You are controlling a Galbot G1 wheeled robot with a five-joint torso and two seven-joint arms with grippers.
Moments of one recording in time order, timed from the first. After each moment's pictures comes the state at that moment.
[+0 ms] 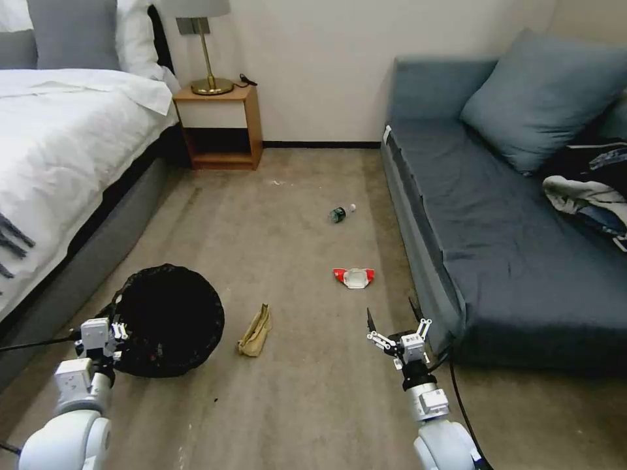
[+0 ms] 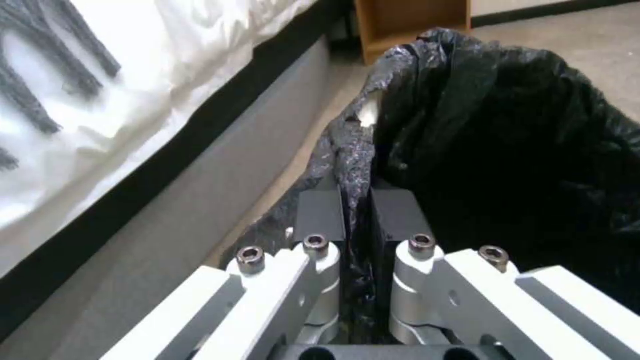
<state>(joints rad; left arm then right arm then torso) 1.55 -1.30 -0.91 -1.94 -0.19 0.18 -0.04 -1.43 1.32 0.30 1.64 -0.07 0.47 0.15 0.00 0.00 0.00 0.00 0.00</state>
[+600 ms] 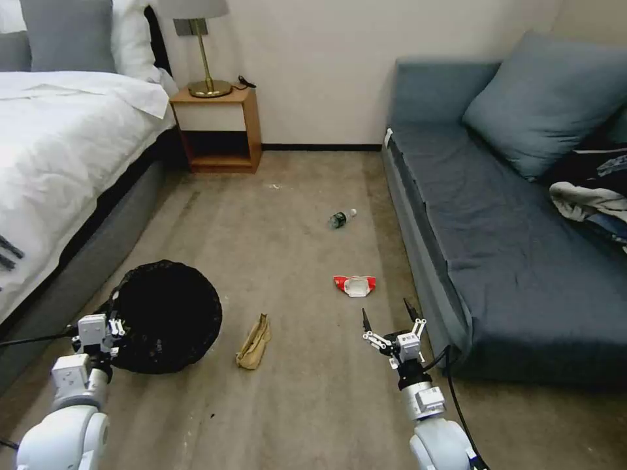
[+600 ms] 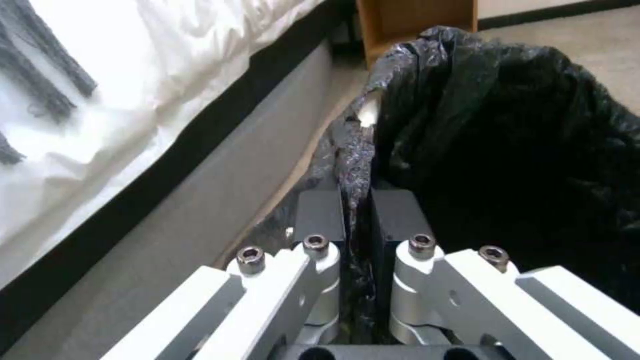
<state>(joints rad) 1.54 -1.28 -0.92 -1.92 -0.19 0.18 -0.04 -1.41 1.33 0.28 1.62 -0.05 0.46 0.14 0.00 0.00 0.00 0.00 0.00</state>
